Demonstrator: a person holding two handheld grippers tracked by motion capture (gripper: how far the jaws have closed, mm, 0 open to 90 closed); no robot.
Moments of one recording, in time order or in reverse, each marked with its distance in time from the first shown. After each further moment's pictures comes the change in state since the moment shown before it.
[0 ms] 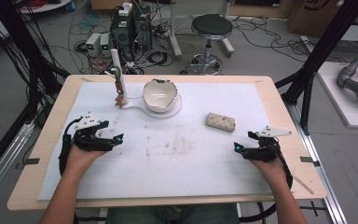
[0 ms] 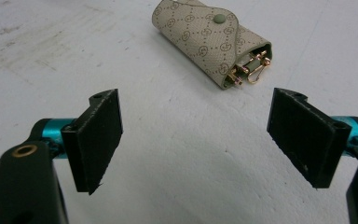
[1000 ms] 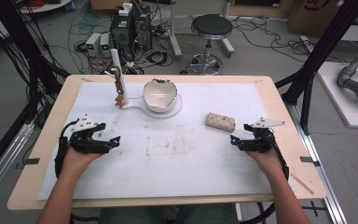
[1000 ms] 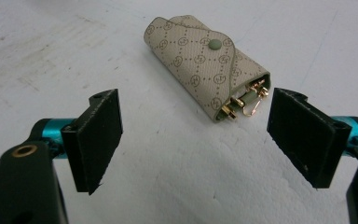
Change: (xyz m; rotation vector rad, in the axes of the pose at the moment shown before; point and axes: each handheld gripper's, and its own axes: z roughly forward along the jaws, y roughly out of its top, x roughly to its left) left arm 0.001 -0.007 -0.008 0.014 0.003 -0.005; right arm -0.009 0.022 0.020 0.014 0.010 -0.036
